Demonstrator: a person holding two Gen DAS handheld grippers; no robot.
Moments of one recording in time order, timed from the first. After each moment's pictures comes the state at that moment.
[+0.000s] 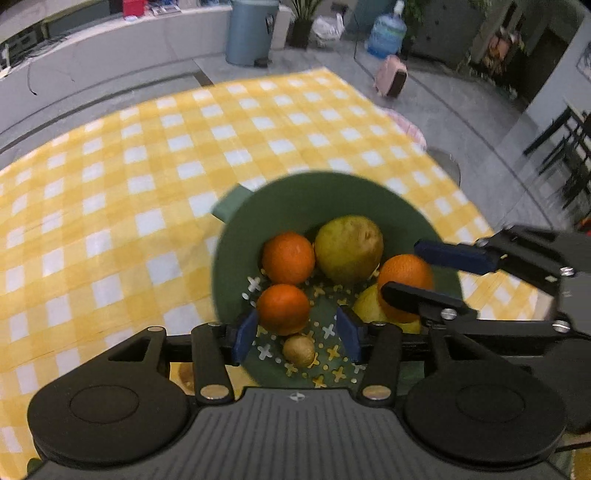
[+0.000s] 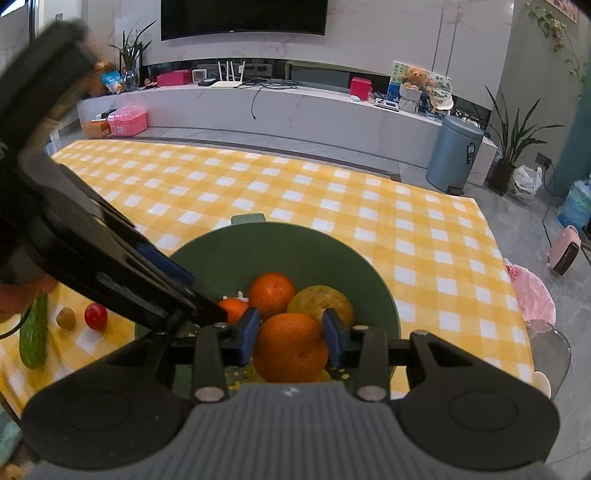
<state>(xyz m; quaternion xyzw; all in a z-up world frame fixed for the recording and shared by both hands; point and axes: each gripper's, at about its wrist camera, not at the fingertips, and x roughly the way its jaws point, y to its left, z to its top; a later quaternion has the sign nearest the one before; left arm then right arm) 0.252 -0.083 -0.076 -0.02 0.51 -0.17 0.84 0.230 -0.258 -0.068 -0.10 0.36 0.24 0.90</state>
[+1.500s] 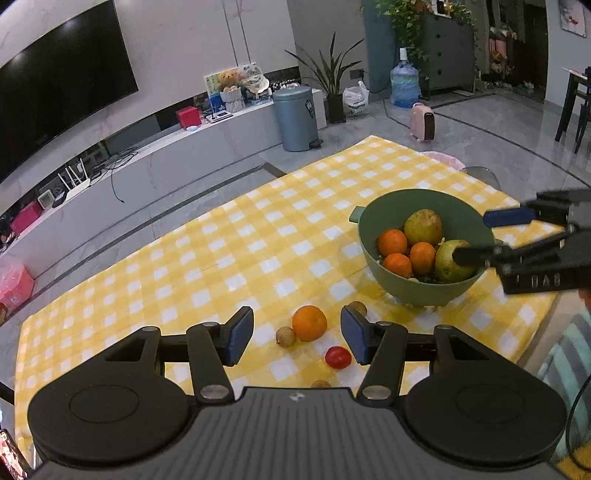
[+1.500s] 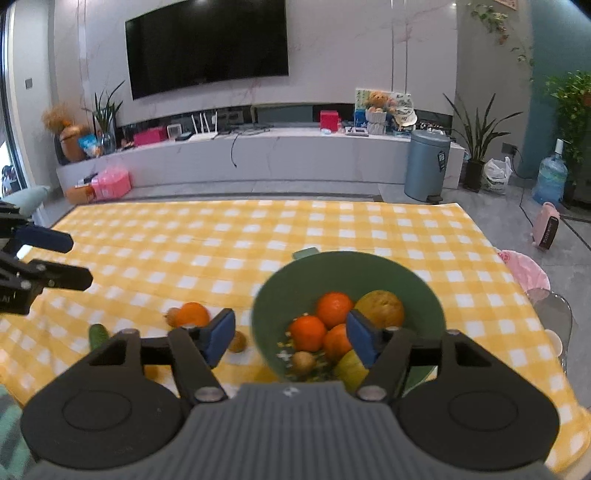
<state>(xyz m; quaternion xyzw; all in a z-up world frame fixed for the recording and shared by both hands) 0.100 0.018 0.004 0.13 0.37 -0.10 0.91 0.125 -0.211 -0.027 -0.02 0.31 0.18 0.93</state>
